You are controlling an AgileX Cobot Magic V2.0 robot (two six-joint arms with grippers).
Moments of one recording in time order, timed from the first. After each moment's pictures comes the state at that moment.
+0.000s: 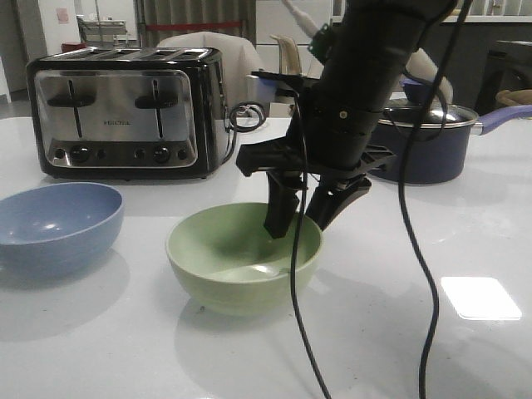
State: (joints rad) left arm -0.29 0.53 -0.61 0.00 0.67 0.03; right arm 0.48 1.95 -1.40 0.28 0.74 -0.13
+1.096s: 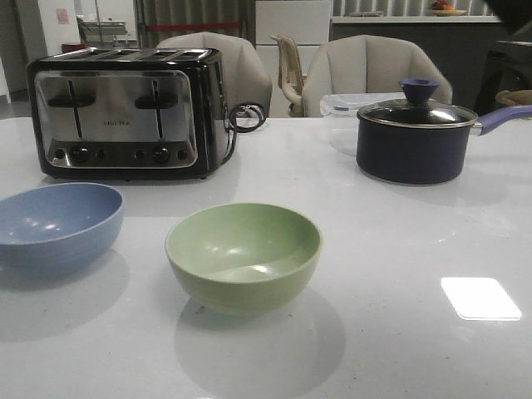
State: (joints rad) left arm -0.29 0.53 -0.61 0.00 0.67 0.03; right arm 0.56 0.83 -0.84 0.23 0.78 -0.21
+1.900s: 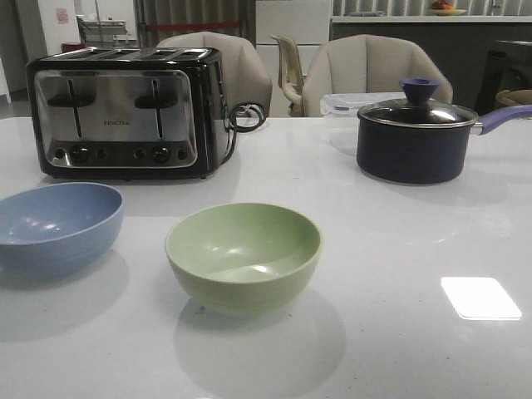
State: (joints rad) left arm -0.27 1.10 -0.87 0.04 0.87 0.03; right arm 0.56 0.72 -0.82 0.23 0.81 -0.21
